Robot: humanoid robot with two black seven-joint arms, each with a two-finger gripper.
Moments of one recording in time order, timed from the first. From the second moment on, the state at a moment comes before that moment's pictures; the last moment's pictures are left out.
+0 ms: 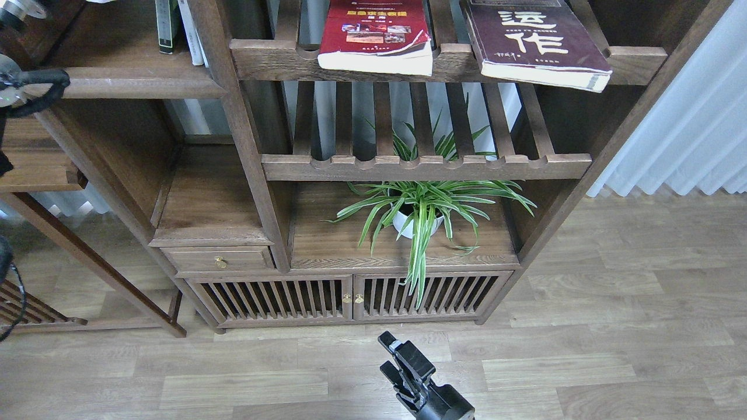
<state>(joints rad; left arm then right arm) -1.17 0.28 -0.97 -0.29 0.65 -0.49 -0.49 -0.12 0.01 0.74 0.94 0.27 0.58 -0.01</state>
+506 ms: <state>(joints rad) -1.16 0.26 -0.97 -0.24 0.55 -0.46 -0.49 -0.12 0.02 0.74 0.94 0.27 0.58 -0.01</state>
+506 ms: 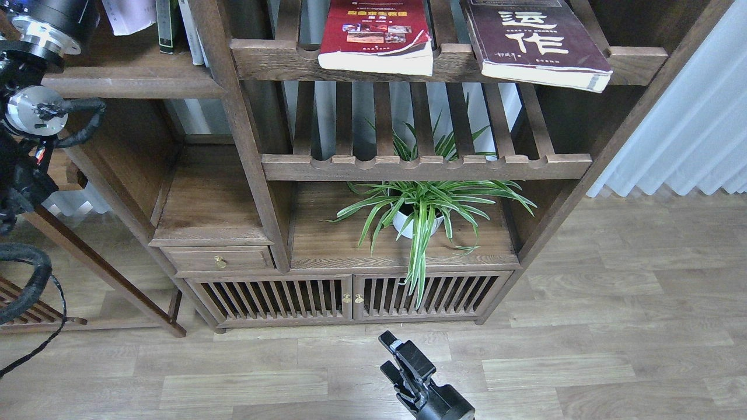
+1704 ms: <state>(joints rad) -0.50 0.68 -1.09 -1.13 0.34 -0.49 -0.49 0.05 0.02 0.84 0.99 0.32 0.58 0.23</state>
